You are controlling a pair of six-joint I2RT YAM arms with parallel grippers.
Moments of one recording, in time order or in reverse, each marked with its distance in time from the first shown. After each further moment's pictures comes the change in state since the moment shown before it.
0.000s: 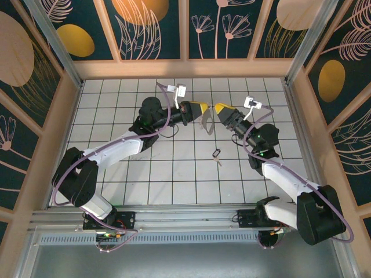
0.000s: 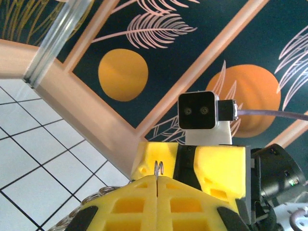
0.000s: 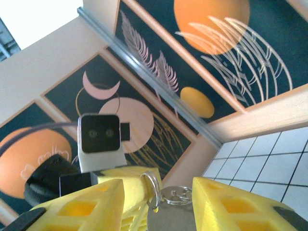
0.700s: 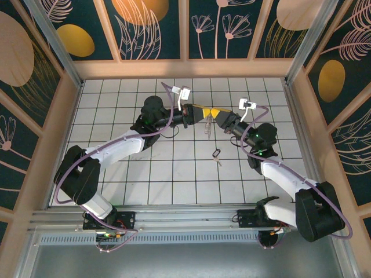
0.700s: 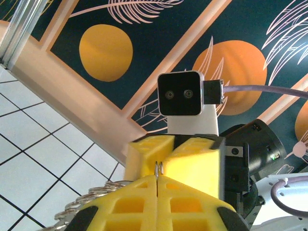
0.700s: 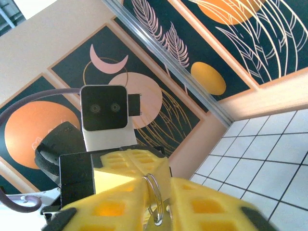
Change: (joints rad) left arm 0.000 0.025 0.016 -0.018 0.108 0.008; right arm 0.006 0.030 0.000 0.008 -0.100 -0.012
